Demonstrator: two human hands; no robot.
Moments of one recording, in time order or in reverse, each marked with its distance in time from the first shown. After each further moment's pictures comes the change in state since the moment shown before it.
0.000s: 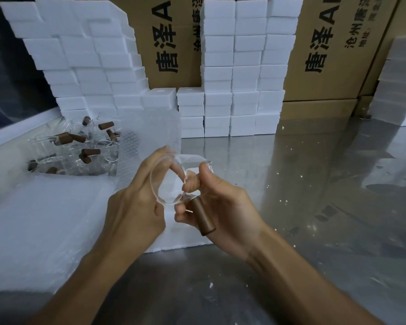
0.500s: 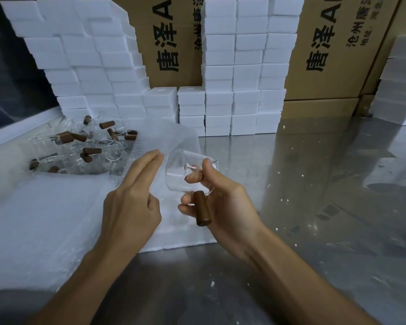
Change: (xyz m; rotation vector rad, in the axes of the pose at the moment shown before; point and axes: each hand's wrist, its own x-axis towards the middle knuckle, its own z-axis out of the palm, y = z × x) left_hand -0.003 -0.011 0.011 0.022 0.123 -0.084; right_hand 0.006 0.009 -0.007 -0.055 0.219 -0.044
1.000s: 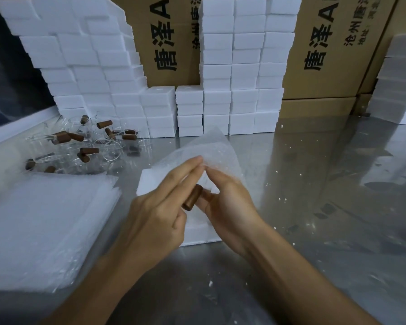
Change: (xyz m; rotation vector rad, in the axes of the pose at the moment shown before) left_hand -0.002 0.025 0.002 -0.117 -0.071 0.413; right_hand 0.008 -0.001 -0.003 0.029 0.231 -0.037
